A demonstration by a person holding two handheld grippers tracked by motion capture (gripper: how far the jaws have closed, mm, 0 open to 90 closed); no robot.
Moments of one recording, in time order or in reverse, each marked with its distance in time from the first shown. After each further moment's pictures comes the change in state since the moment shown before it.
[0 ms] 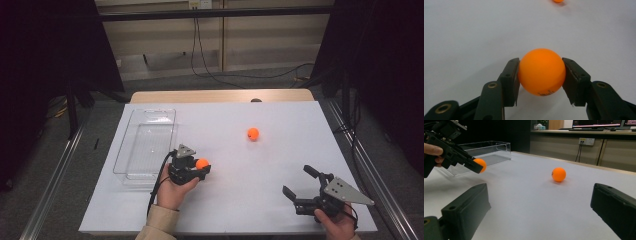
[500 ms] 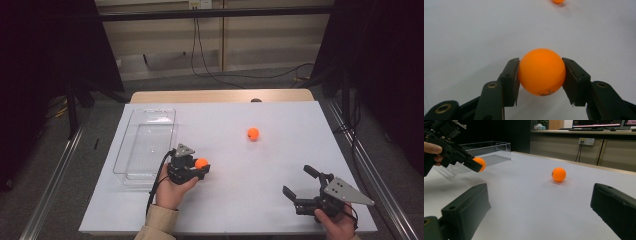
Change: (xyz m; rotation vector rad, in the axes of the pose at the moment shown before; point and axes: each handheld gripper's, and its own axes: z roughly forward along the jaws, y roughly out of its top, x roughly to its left) left arm 0.001 0.002 -0.003 0.004 0.001 0.000; right arm 0.000 0.000 0.000 0.000 0.001 0.002
